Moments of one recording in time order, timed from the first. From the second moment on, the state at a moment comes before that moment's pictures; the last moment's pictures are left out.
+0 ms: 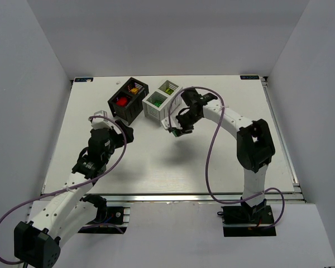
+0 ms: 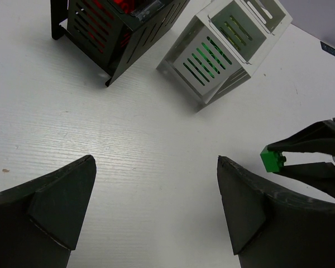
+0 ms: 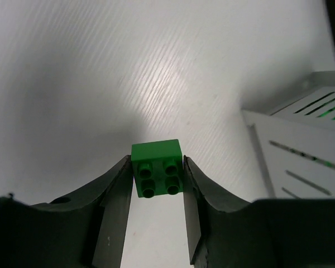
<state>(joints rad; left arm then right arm) -0.39 0.80 0.56 -0.09 -0.25 -0.55 0.58 1.96 1.61 -0.93 -0.61 -1.62</state>
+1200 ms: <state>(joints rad) -0.39 0.73 0.52 -0.13 -0.29 -0.60 0.62 2.09 1.89 -0.09 -0.41 -0.12</state>
